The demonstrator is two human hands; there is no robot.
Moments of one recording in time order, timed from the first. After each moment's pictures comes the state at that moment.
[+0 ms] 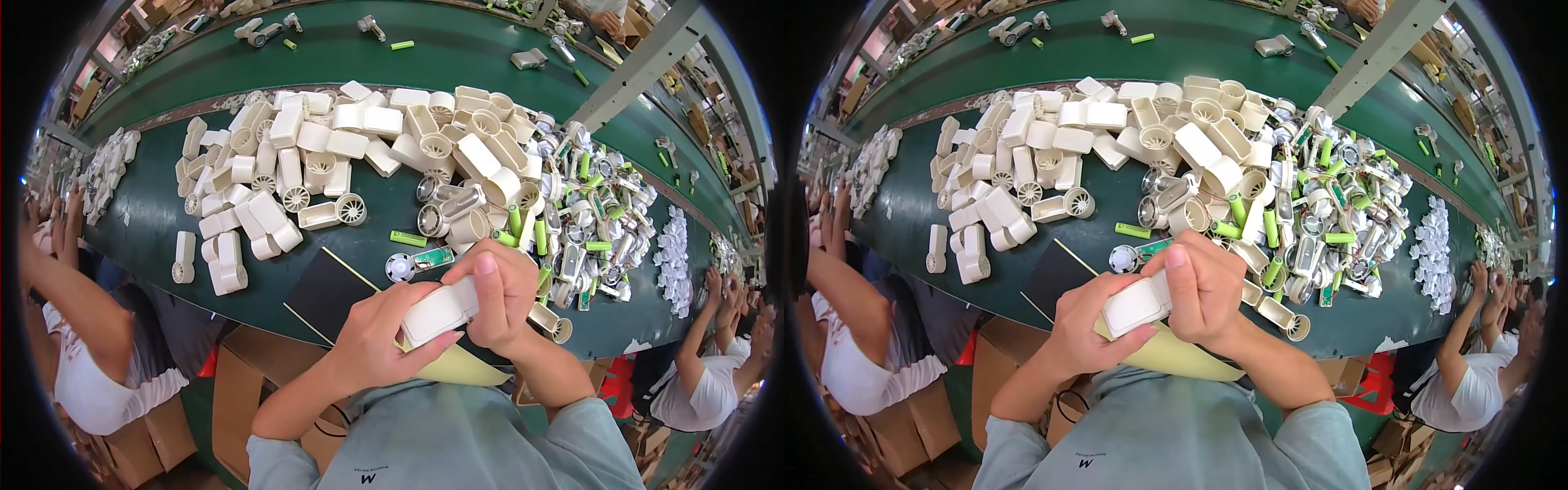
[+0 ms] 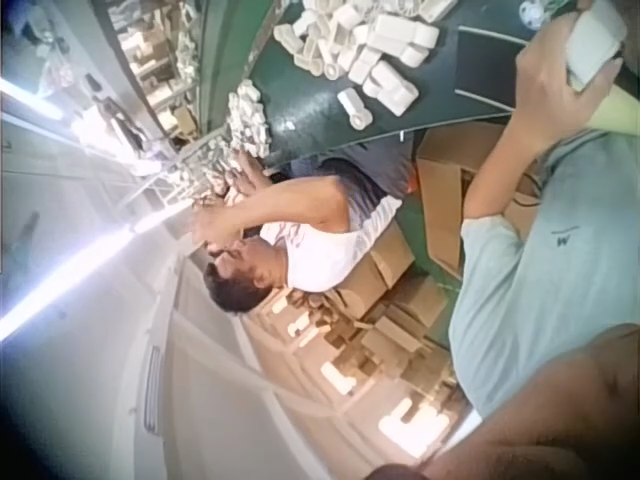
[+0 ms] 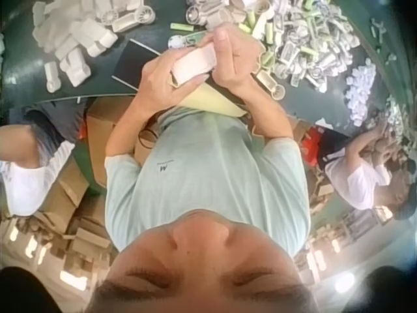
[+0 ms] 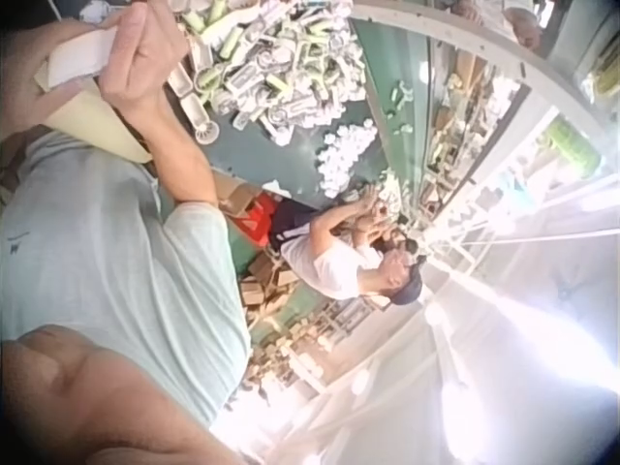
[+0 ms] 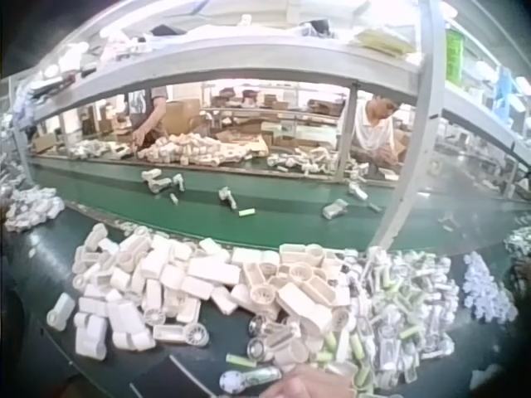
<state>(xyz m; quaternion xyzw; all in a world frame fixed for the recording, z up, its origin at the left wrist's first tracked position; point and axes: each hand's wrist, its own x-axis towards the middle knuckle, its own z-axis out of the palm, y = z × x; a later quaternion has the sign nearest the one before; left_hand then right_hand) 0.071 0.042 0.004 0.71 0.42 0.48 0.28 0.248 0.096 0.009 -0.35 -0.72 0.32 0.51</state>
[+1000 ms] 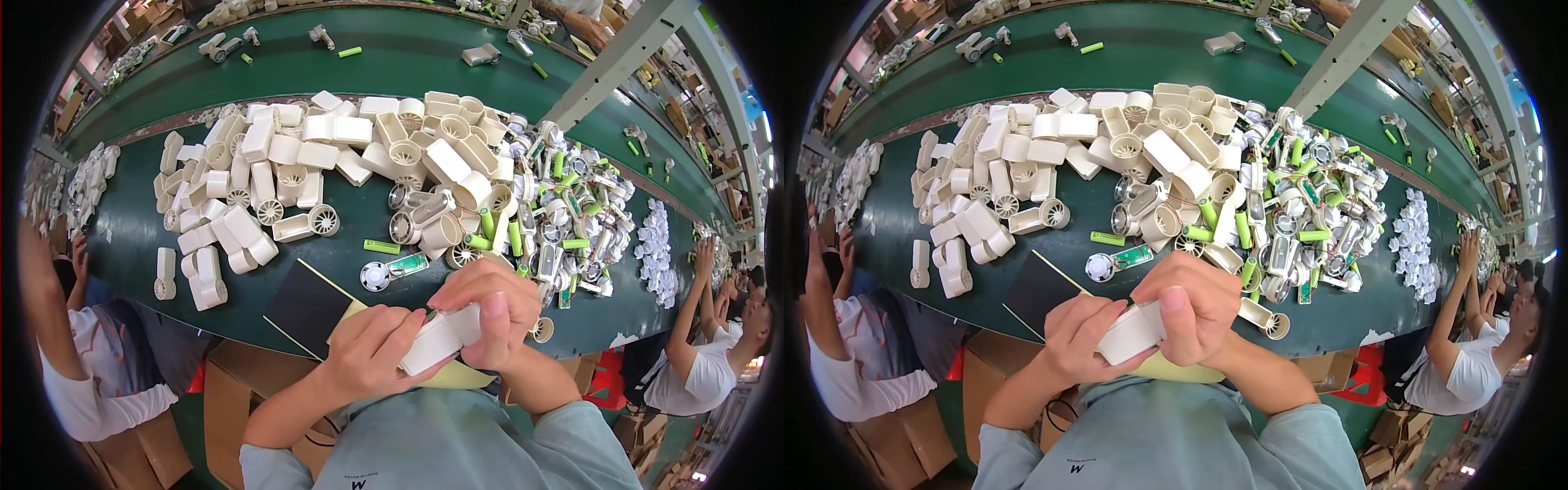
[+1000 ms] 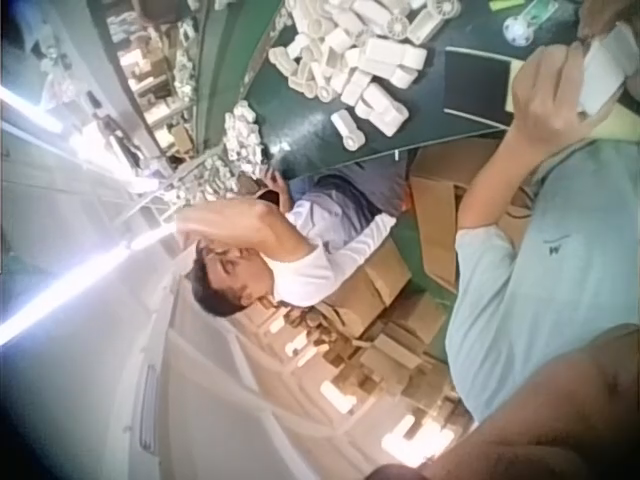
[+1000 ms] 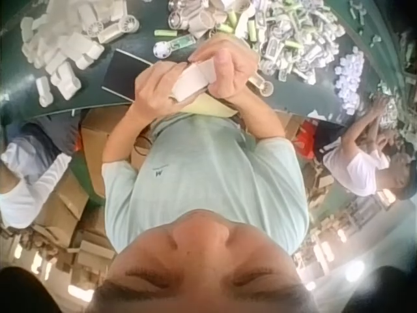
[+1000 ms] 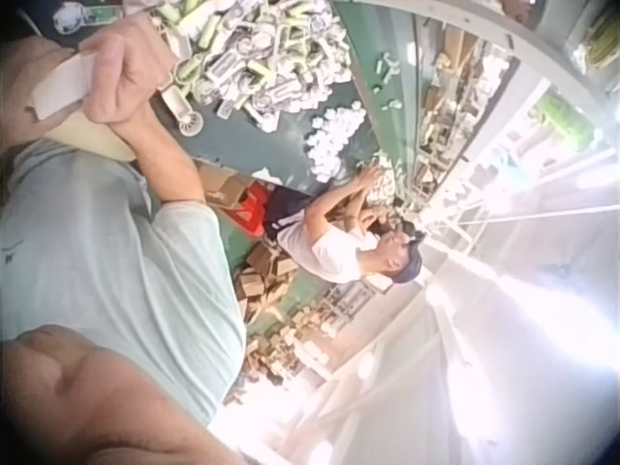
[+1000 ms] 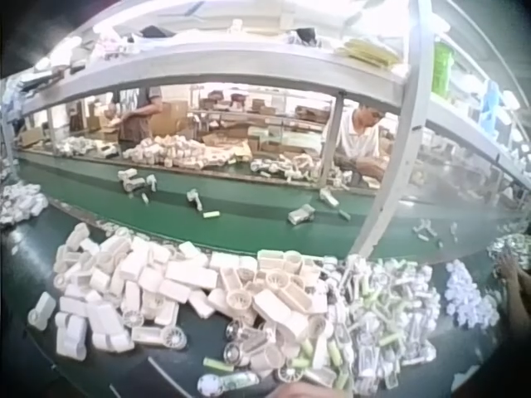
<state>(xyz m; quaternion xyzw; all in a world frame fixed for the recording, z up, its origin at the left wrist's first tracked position) 0.081 0.037 -0.003 0.80 0.38 0.45 0.08 0.260 0.087 0.016 -0.27 -0.68 0.33 0.59</state>
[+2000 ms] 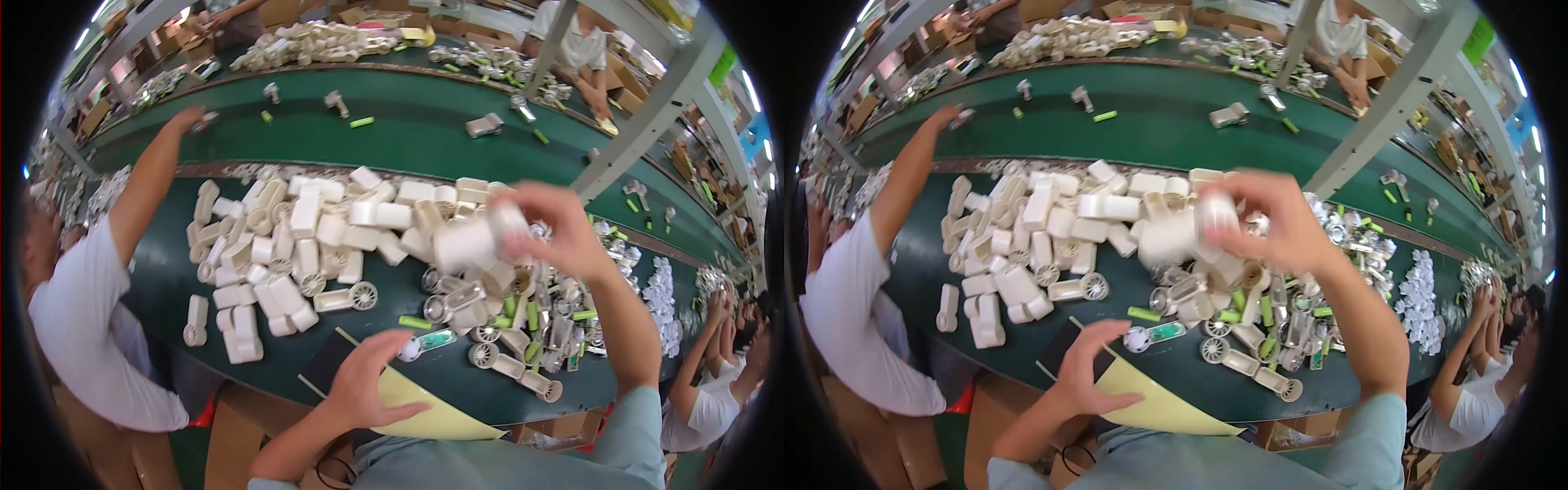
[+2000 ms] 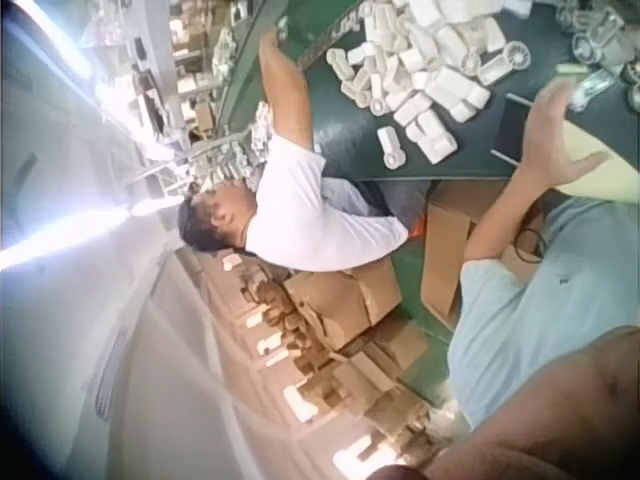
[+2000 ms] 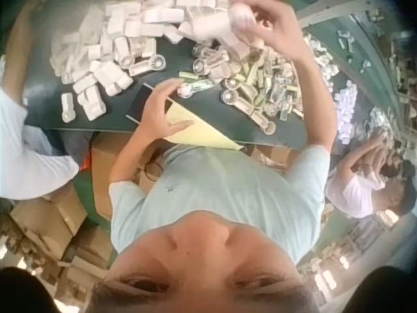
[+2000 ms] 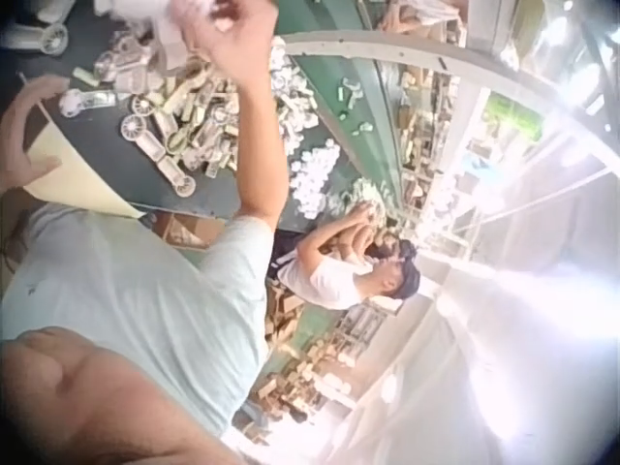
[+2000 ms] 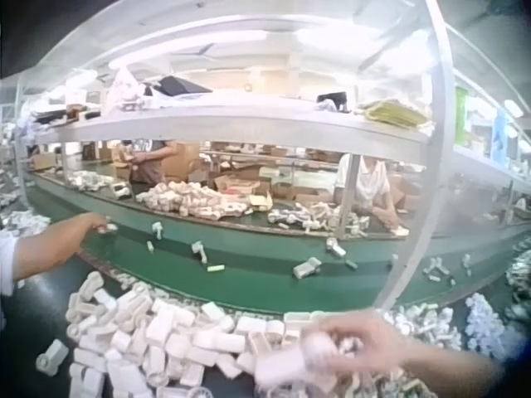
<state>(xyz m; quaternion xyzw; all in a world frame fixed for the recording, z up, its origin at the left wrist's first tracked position) 0.024 0.061 -0.011 0.75 0.42 0.45 0.26 0.305 0.255 0.104 -0.34 -0.81 0.39 0.28</state>
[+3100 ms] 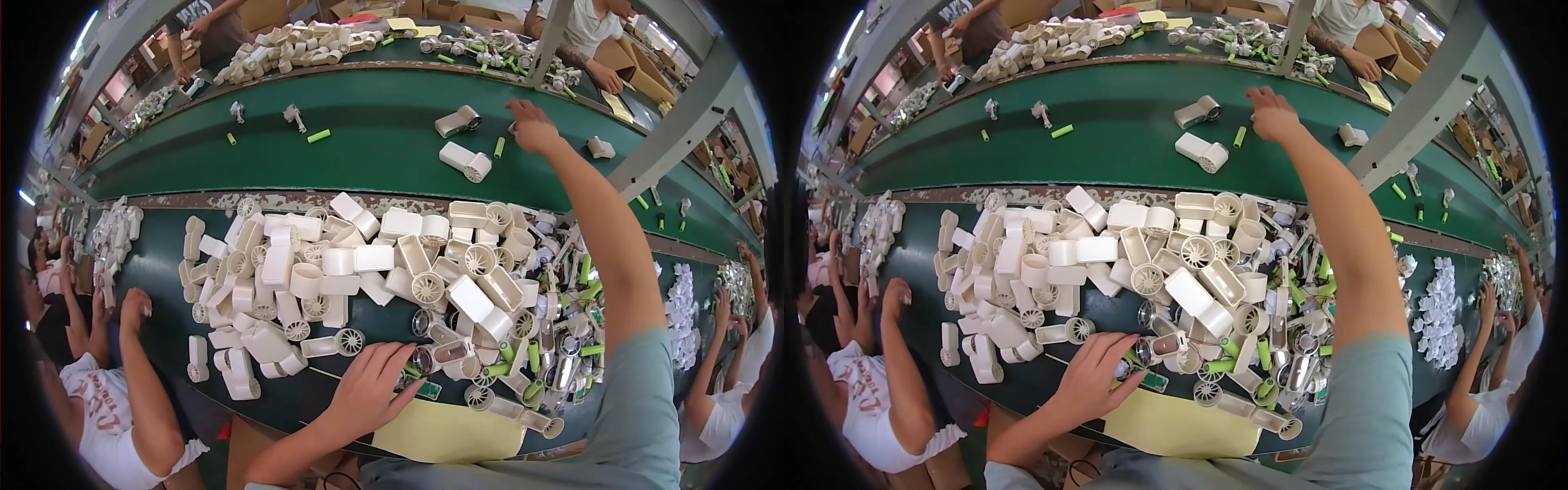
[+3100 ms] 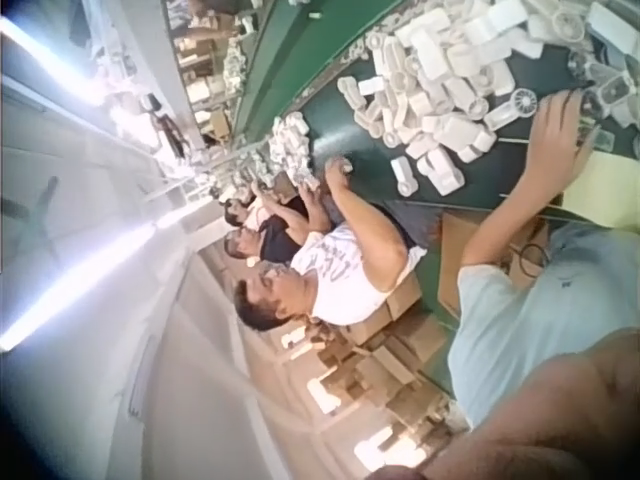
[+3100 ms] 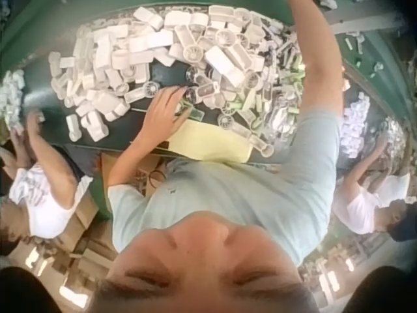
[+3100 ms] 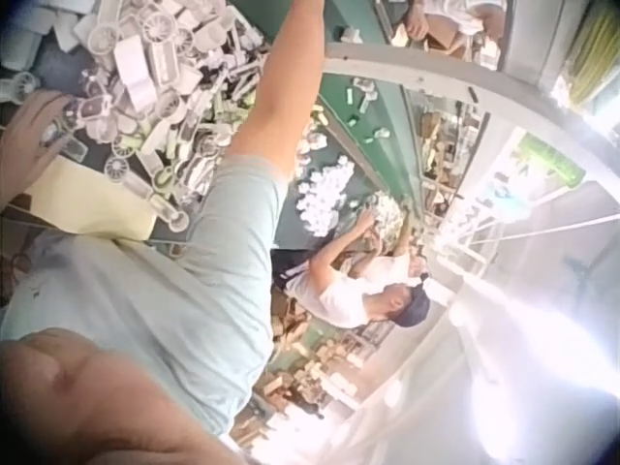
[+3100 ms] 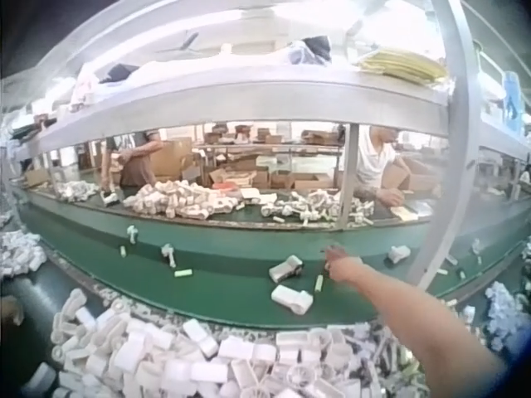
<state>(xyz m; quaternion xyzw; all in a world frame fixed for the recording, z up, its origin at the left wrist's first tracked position) 0.044 0.128 -0.011 0.80 0.51 0.25 0.21 0.351 0.573 -0.024 -0.63 -0.78 0.04 0.05</state>
